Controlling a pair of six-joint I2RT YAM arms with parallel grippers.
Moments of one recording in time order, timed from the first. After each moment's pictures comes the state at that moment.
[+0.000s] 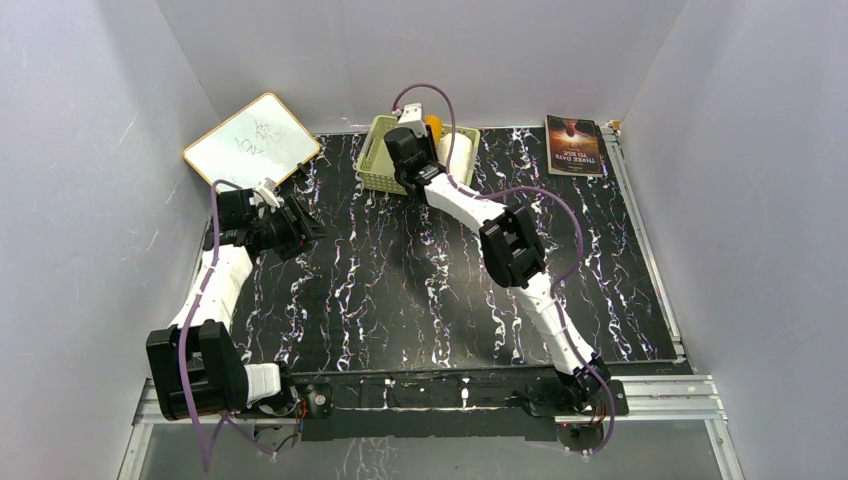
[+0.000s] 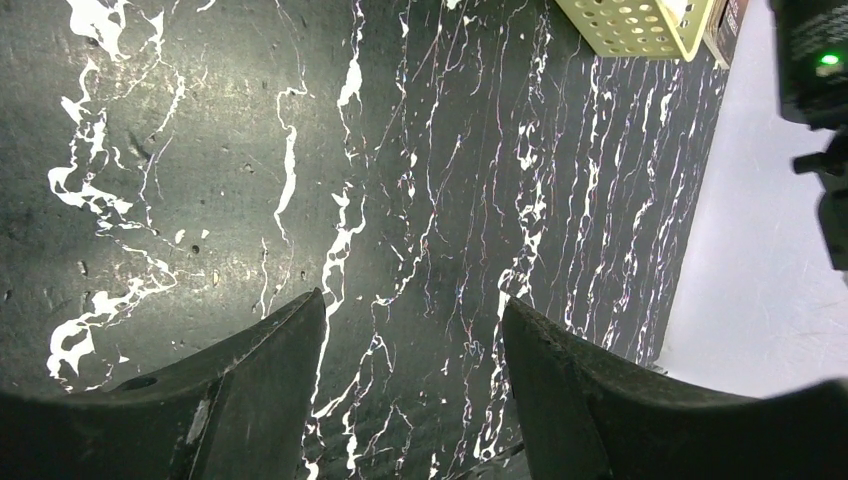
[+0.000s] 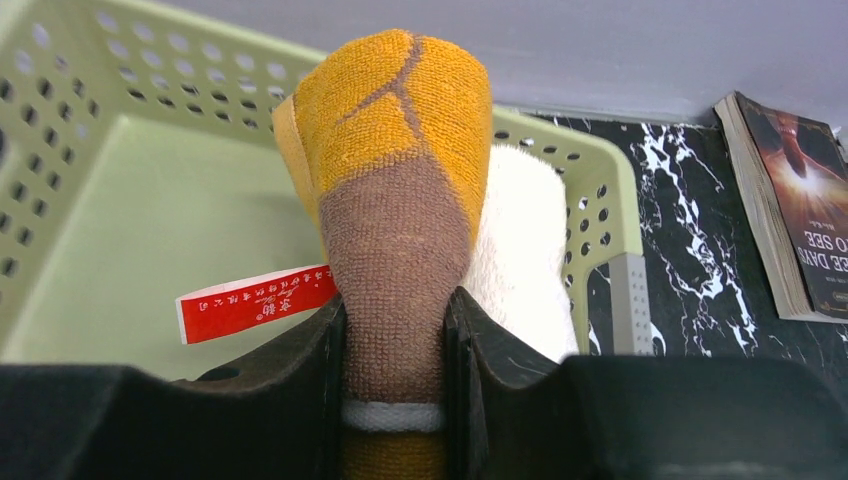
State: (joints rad) left arm 0.13 1.26 0.86 -0.44 0.55 -0.48; right arm 0.63 2.53 2.27 -0.11 0.79 0.02
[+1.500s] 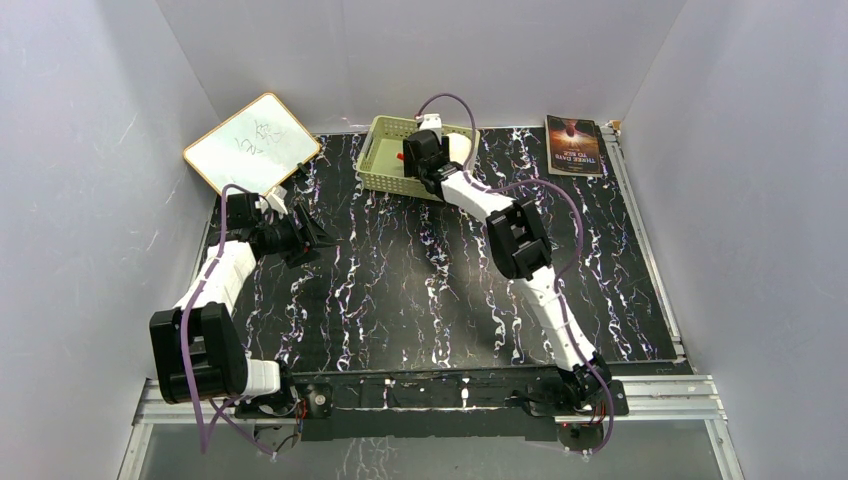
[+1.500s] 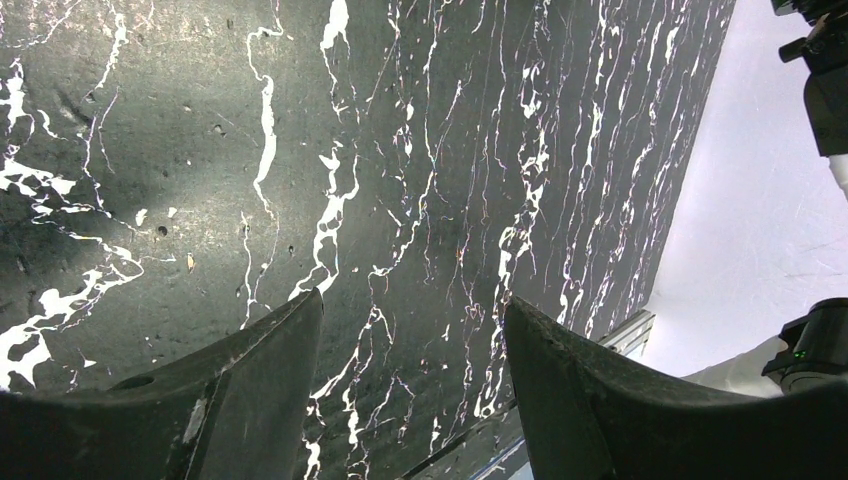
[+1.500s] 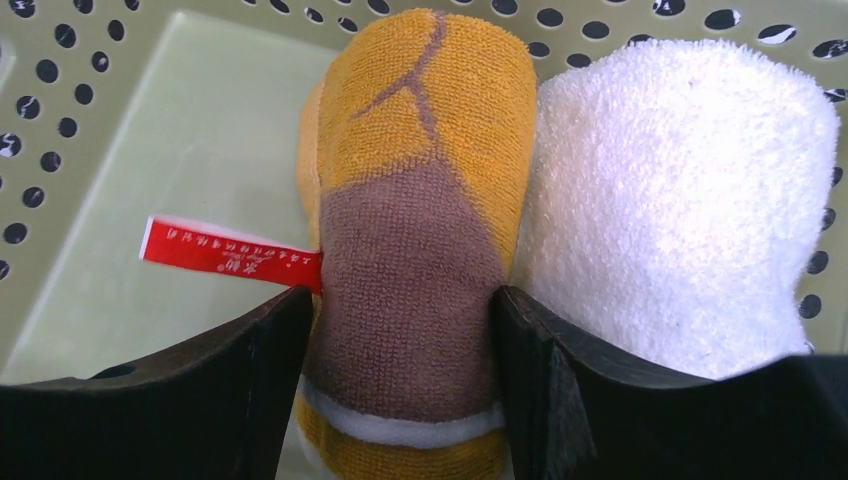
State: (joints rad) left arm 0.13 1.34 0.84 -0.45 0.66 -0.43; right arm 0.53 2.62 2.24 -0.14 0.40 0.24
